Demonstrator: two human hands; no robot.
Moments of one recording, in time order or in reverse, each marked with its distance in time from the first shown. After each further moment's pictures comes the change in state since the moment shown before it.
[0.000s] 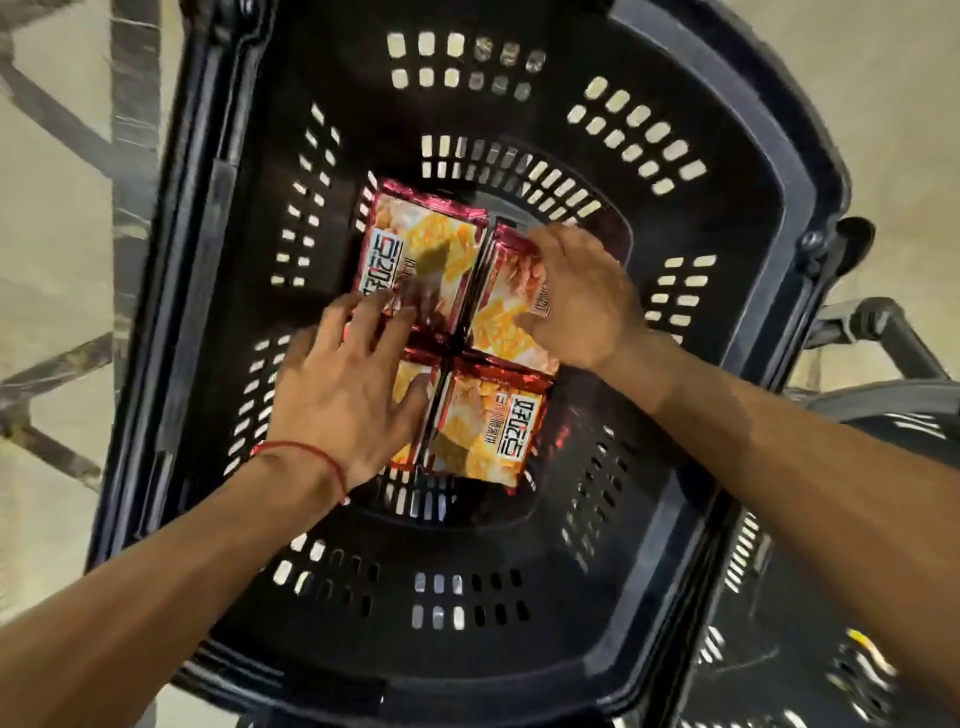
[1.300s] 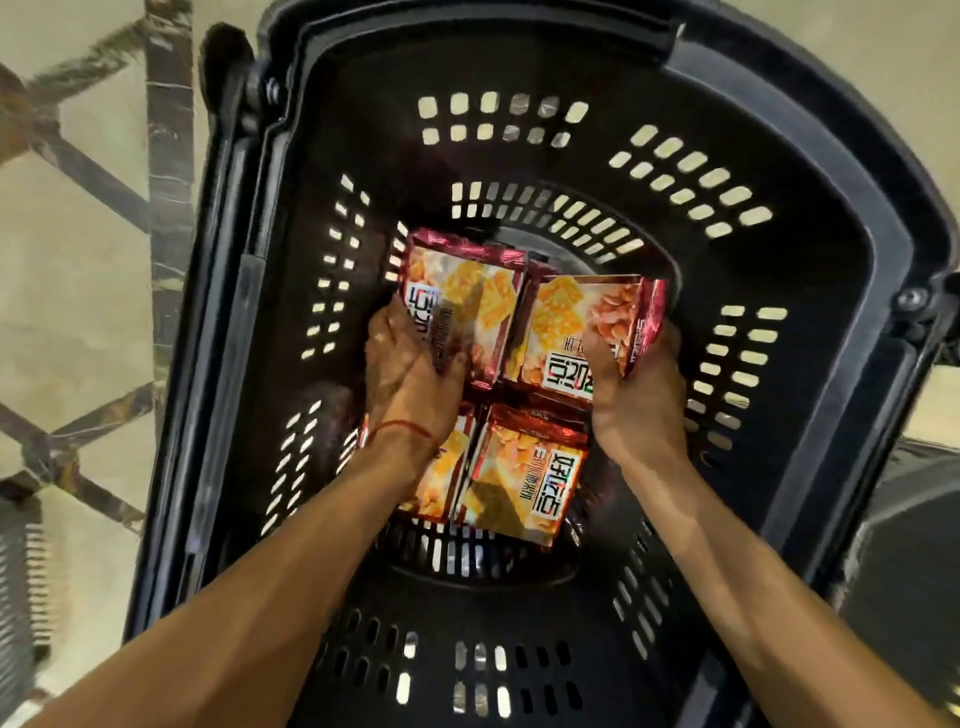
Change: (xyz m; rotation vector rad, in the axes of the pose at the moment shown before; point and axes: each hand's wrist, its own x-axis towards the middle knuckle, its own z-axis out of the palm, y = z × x) left_hand 0.085 0.006 0.062 -0.545 0.063 -0.429; right_hand -0.033 -0.023 0.031 1.020 0.332 0.566
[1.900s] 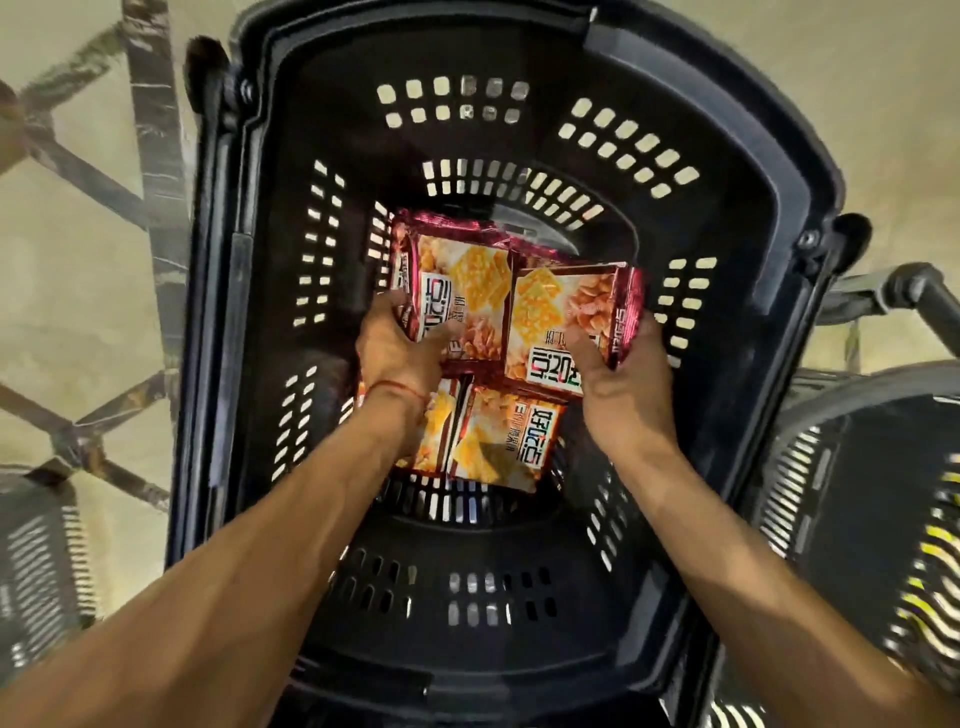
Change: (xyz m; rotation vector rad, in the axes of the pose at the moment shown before) left_hand -0.024 0.024 -0.020 -0.572 -0.007 -0.235; right_hand -0.043 -0.005 -0.036 0.146 -0.042 0.147
